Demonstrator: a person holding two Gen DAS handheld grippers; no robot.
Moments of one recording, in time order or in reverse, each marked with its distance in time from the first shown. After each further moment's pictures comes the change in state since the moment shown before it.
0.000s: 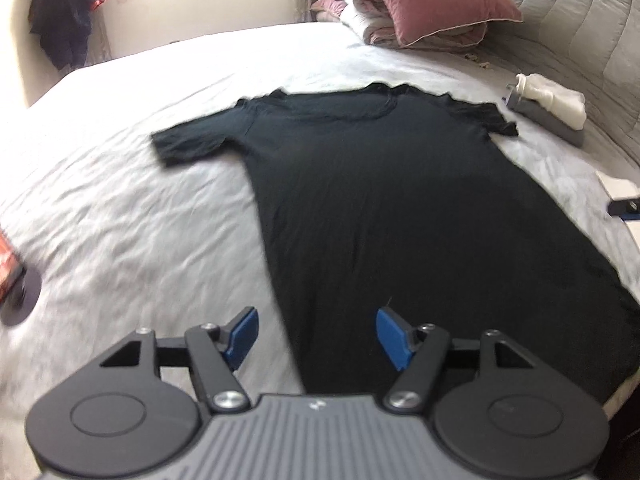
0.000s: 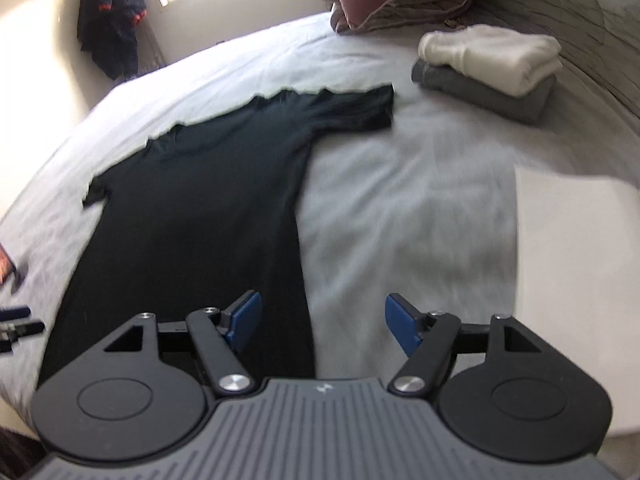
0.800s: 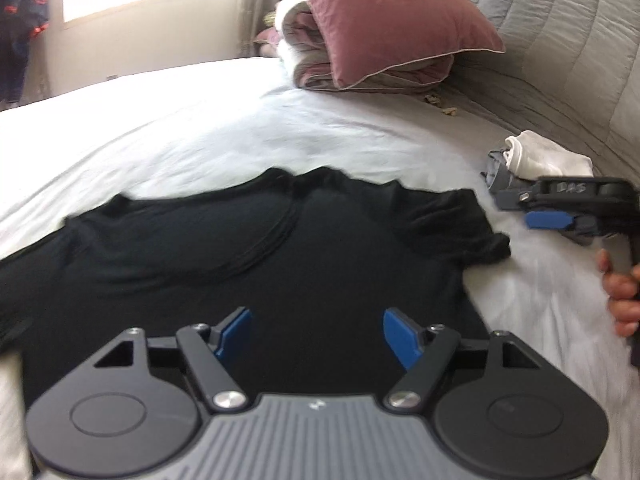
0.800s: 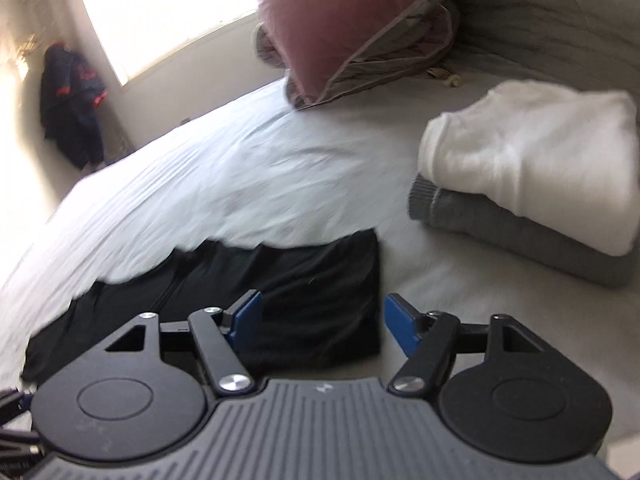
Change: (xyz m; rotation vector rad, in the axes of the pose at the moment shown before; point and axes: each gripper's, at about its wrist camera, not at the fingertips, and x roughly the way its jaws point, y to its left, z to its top) left arm 0.185 -0.110 0.175 0.001 -0.096 -0.165; right arm 0.157 -0.067 0.162 0.150 -0.184 -0.007
